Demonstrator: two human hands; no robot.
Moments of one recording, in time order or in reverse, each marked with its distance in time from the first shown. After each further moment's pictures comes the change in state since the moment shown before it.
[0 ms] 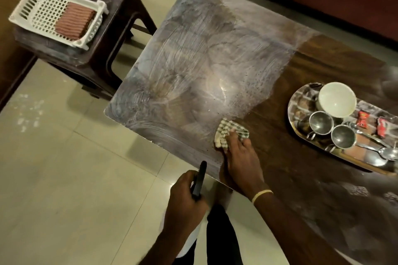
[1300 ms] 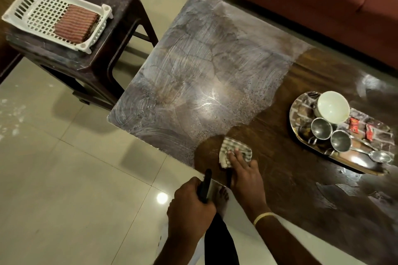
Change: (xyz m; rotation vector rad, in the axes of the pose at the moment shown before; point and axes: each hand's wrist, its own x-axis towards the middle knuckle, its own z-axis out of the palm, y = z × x) left_hand 0.005 0.001 -0.037 0.138 -0.097 -0.139; right_hand -0.035 -0.028 0.015 0.006 0.045 0.109
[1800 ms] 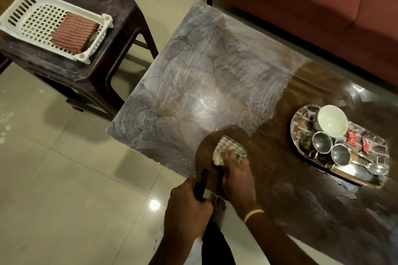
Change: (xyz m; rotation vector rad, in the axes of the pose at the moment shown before) left_hand 0.032 0.018 -0.035 -0.001 -0.022 -0.020; right_hand 0.047 -0.038 0.001 0.054 0.021 0.107
